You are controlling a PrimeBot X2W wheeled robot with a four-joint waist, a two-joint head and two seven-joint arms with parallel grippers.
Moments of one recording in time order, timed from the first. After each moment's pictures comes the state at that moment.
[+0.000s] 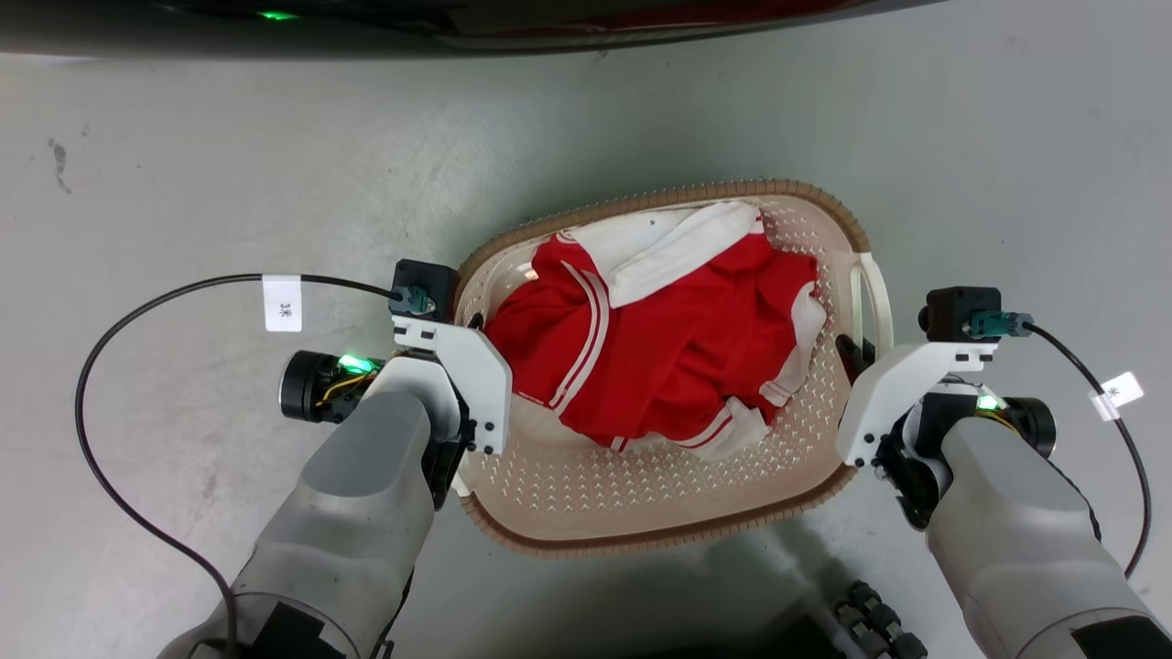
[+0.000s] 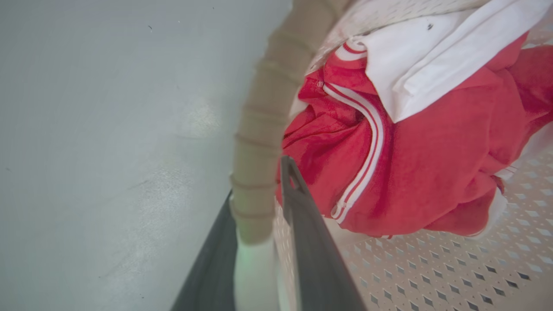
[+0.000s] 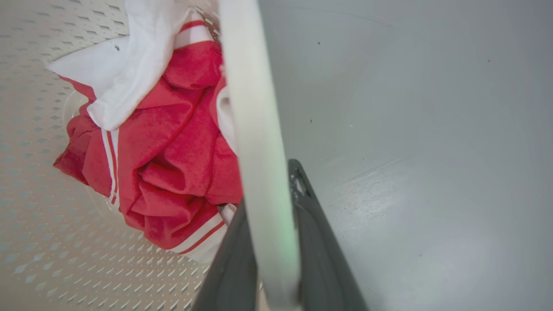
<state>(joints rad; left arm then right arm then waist) -0.88 0.06 -0.59 1.19 -0.51 -0.04 -0.06 -0.82 -0.05 0.14 1.29 0.34 0.13 -0.13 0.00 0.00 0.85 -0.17</state>
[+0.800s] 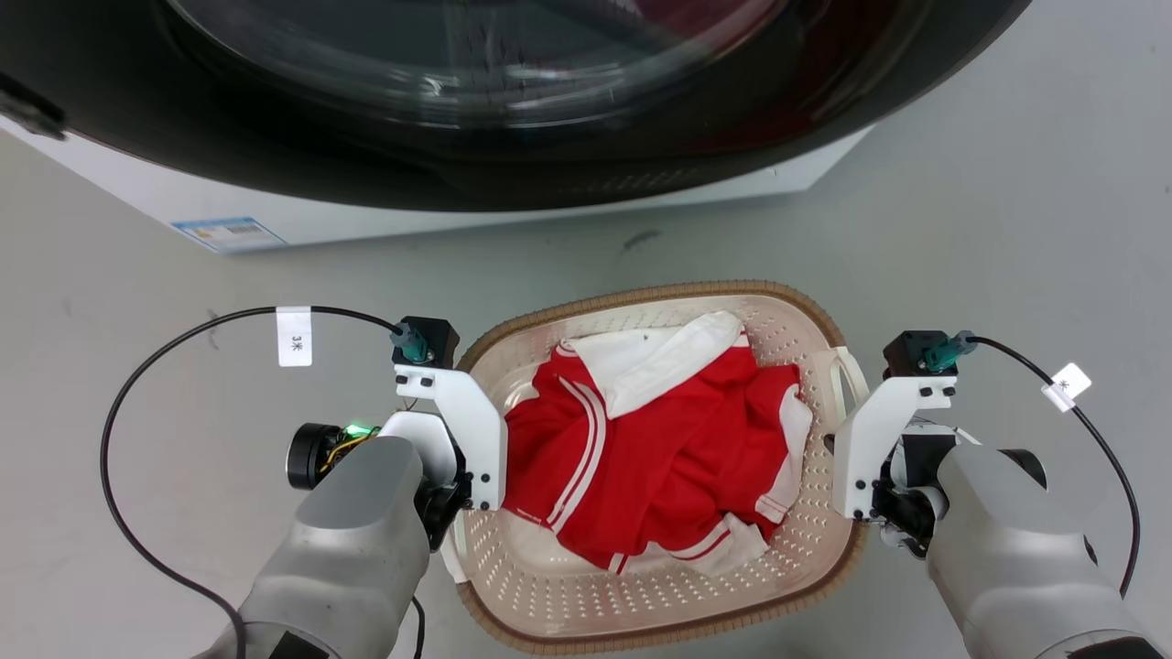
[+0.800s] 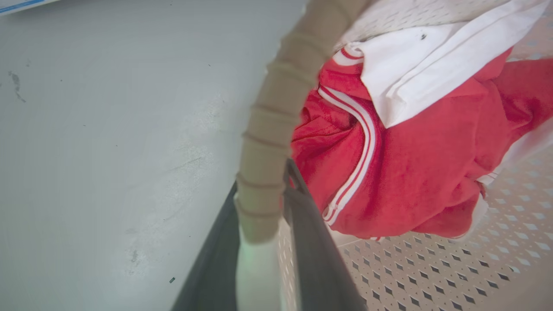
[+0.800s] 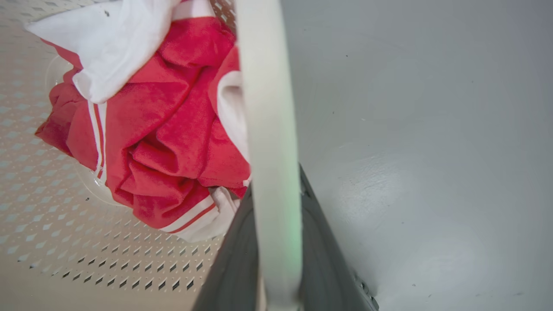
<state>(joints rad) -0.83 0.06 -0.66 1.24 -0.67 -0.10 0.13 -0.78 -0.06 0.19 1.29 0.33 0.13 0.22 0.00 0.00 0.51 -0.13</state>
